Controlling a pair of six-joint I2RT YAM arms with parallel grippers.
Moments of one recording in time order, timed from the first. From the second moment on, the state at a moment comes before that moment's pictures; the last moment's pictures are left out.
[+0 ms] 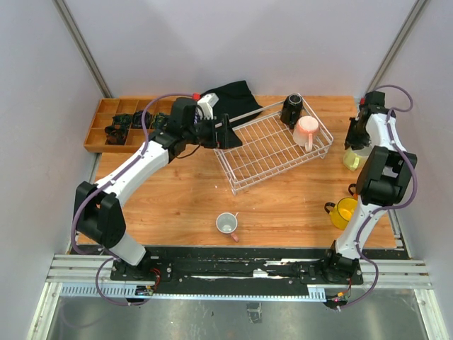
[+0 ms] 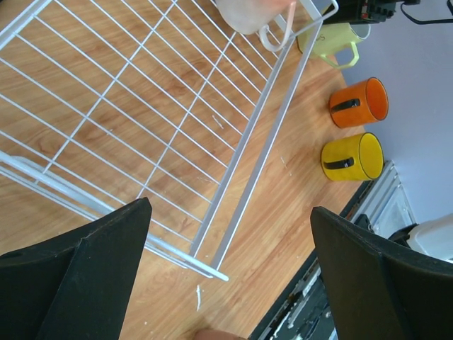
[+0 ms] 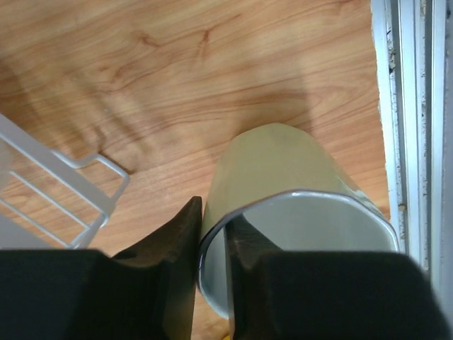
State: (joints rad) left arm -0.47 1.56 1.31 -0.24 0.46 -0.45; right arm -0.28 2.00 1.71 -0.83 0.00 0.06
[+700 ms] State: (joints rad) left arm -0.47 1.53 1.22 -0.12 0.74 -0.50; right arm -0.31 1.75 1.78 -0.93 -0.03 0.08
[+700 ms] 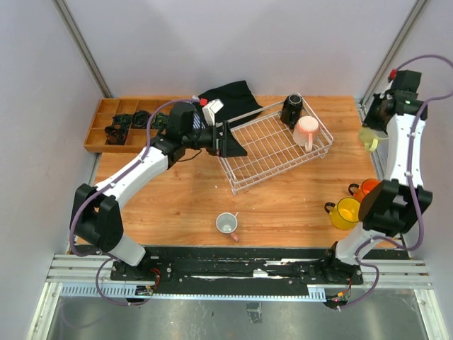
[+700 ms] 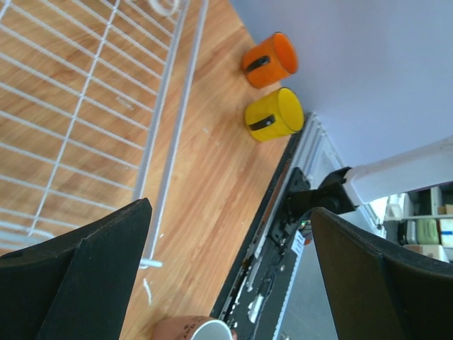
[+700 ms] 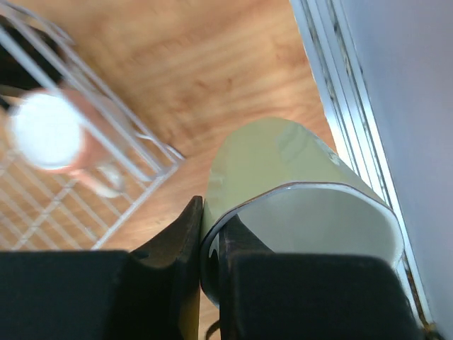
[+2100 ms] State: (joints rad) left arm -0.63 1.88 1.42 1.16 0.88 -1.27; right arm 0.16 1.14 1.10 0.41 -0.58 1.23
